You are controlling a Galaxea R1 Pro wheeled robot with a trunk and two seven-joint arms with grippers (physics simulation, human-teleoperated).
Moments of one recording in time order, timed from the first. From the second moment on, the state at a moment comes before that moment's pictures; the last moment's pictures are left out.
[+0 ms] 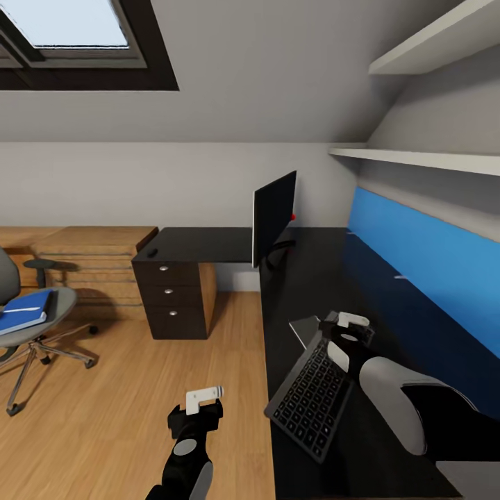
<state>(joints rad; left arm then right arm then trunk) -0.16 -0.17 -0.33 -1.30 0.20 0.38 0.59 -1.07 0.00 0.01 -0.03 -0.18 -0.13 -0.29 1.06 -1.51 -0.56</state>
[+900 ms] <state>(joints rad) -0.16 -0.17 -0.33 -1.30 0.19 0.38 0.59 -1.07 0.01 0.01 -0.03 -0.19 -0.13 -0.29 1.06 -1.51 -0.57</state>
